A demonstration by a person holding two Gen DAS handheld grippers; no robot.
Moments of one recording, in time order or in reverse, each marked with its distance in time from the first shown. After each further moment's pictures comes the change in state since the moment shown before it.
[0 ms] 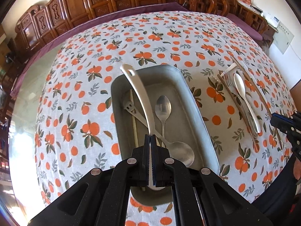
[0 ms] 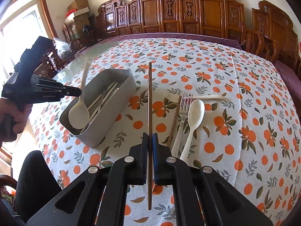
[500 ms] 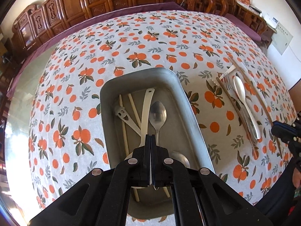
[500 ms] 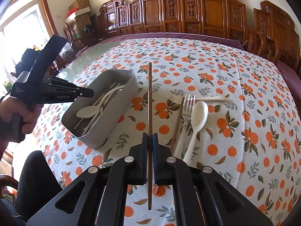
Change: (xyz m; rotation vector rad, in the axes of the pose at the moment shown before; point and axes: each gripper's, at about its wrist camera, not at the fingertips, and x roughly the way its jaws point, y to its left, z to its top) left arm 0.008 -0.005 0.007 -0.011 -0.013 -0.027; right arm 0.003 0.011 0.006 -0.014 -0.001 0.020
